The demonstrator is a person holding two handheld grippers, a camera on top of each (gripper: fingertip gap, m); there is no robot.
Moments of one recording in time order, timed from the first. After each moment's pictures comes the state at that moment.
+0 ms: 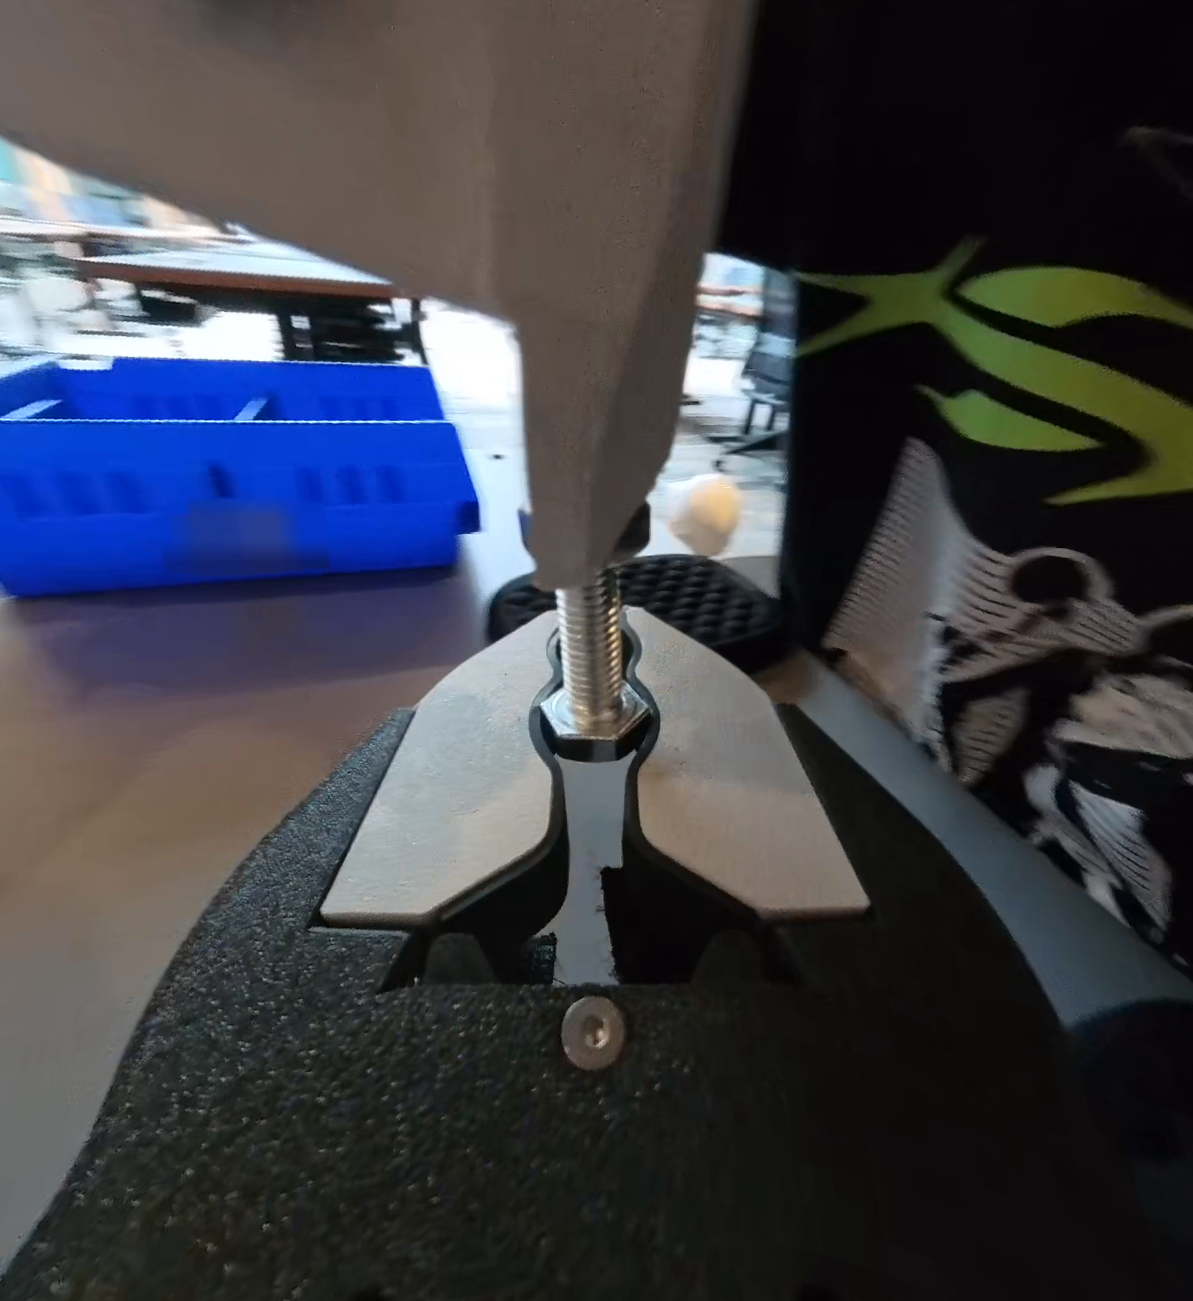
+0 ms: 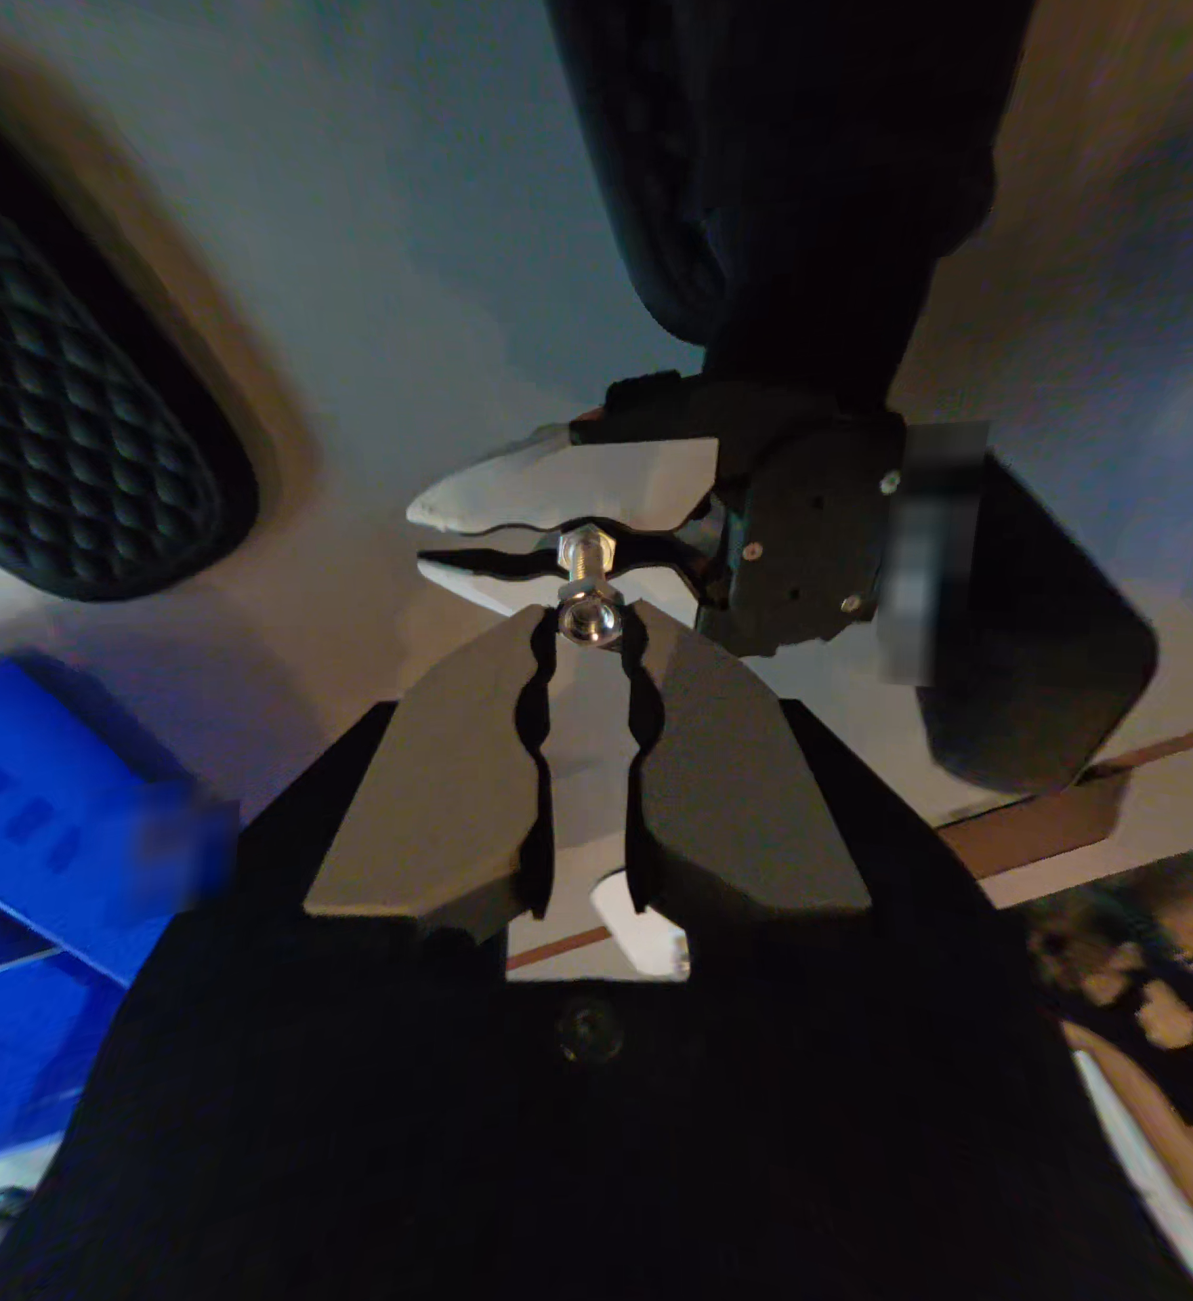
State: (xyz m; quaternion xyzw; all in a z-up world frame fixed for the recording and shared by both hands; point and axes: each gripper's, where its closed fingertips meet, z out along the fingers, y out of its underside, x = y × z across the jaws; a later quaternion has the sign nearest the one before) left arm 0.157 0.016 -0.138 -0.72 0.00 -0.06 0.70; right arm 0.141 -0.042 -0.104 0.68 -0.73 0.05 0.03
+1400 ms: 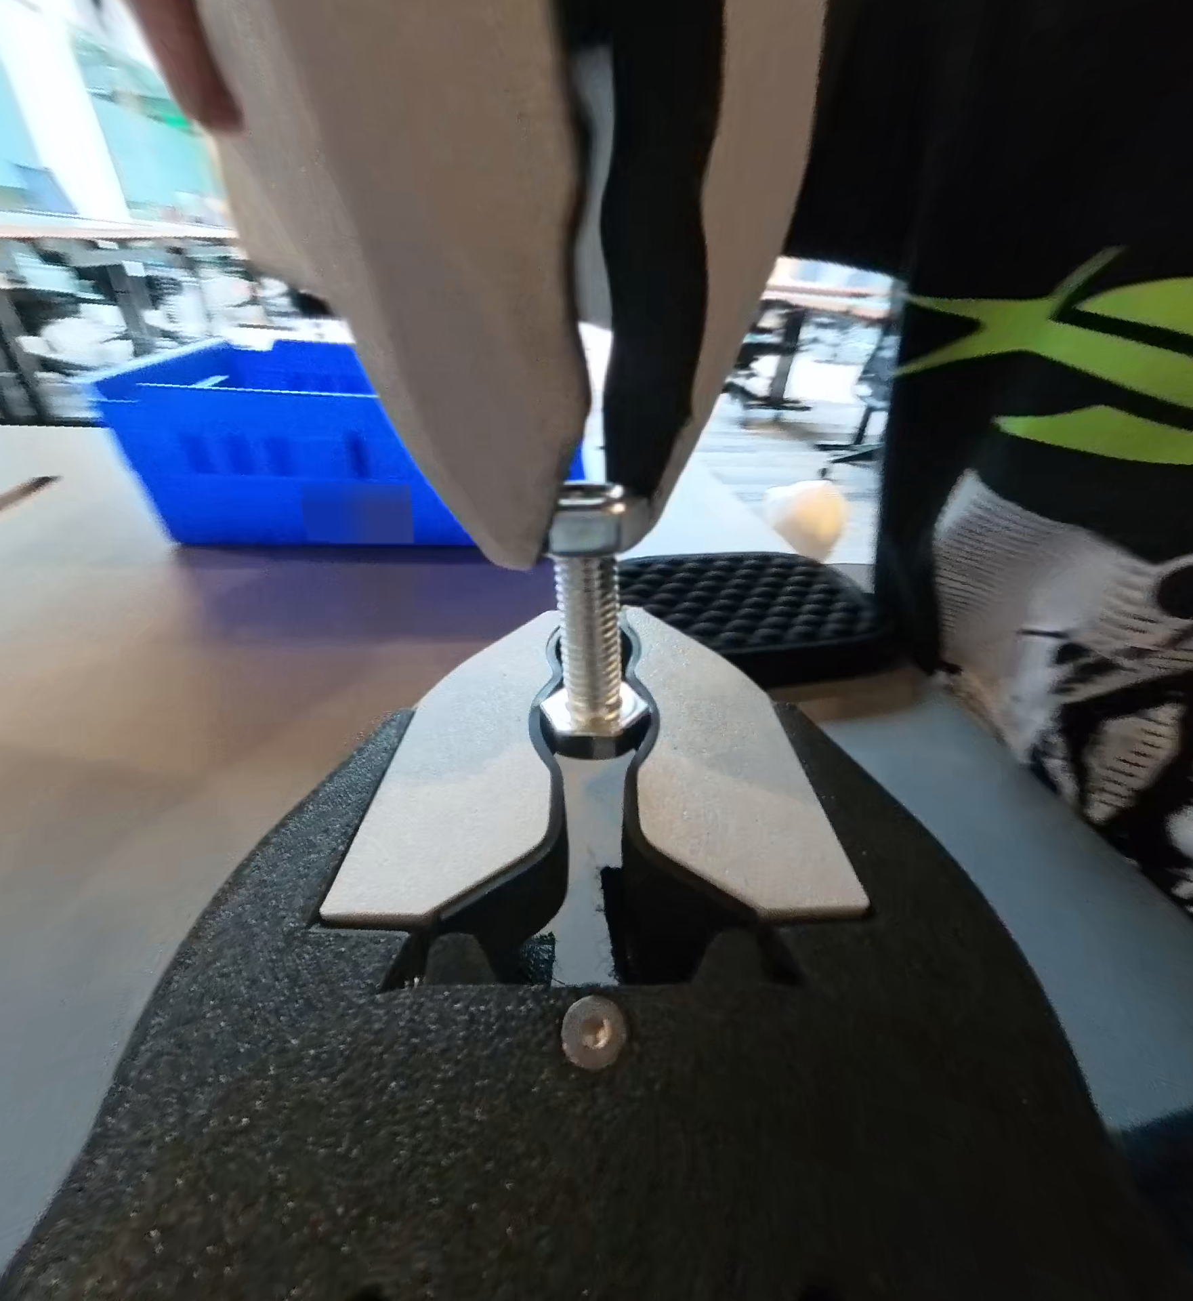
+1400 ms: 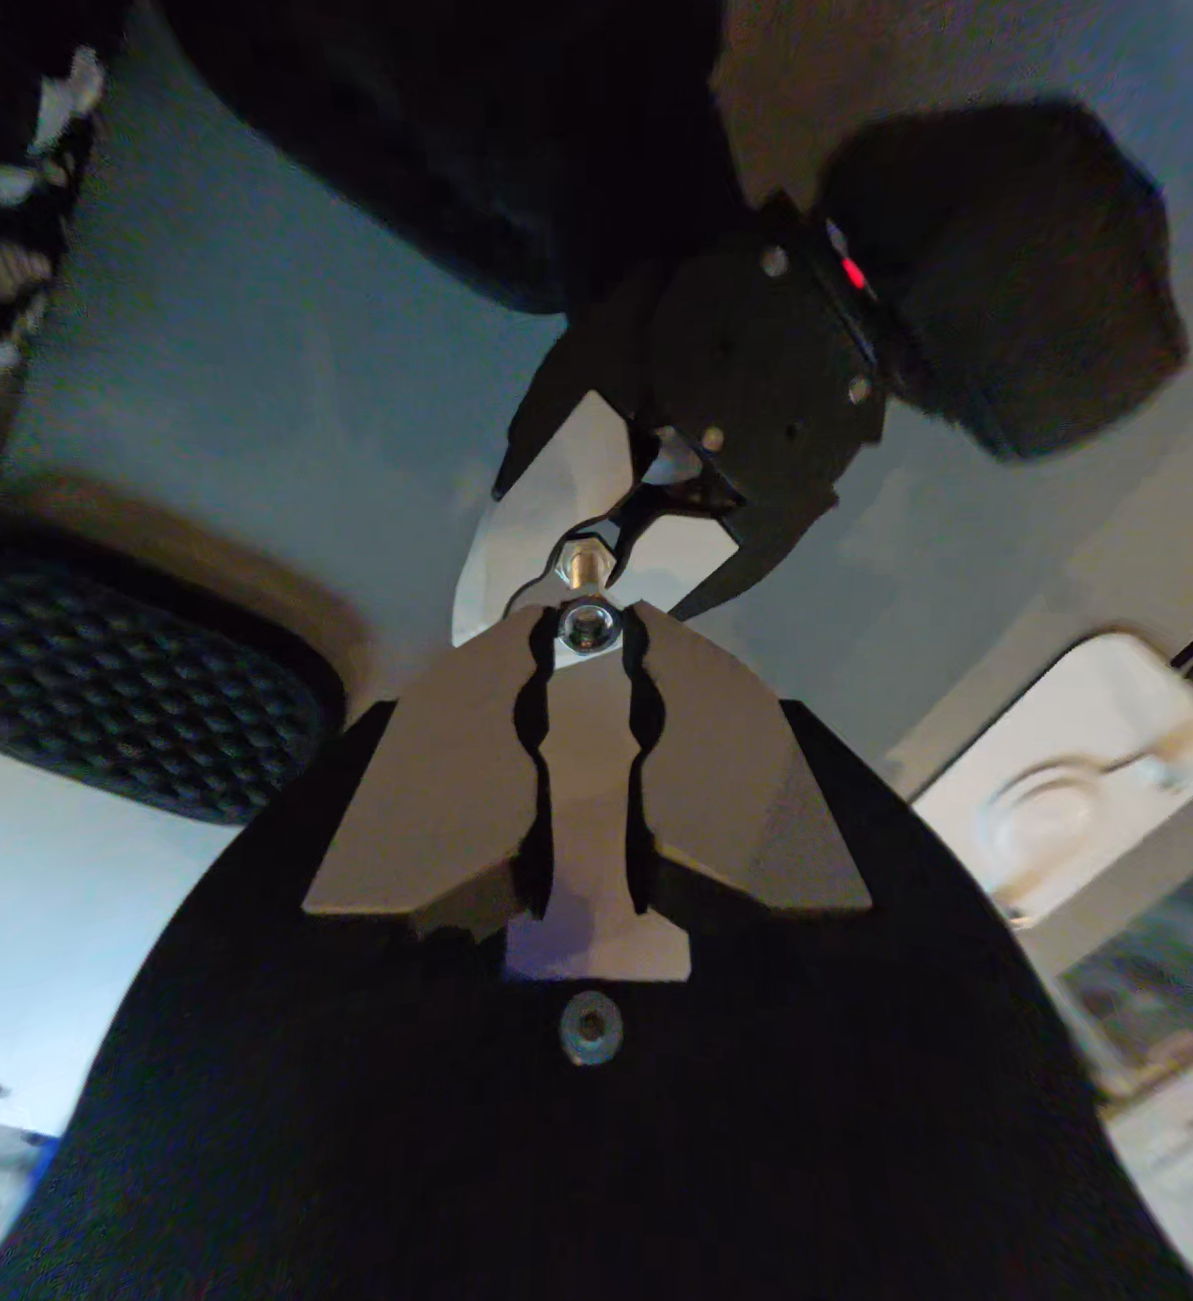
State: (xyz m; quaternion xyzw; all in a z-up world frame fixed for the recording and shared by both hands) left arm 0.125 0.009 -0.148 -0.72 -0.06 0.01 0.69; right arm 0.123 -0.045 -0.111 0.42 -0.90 0.11 0.00
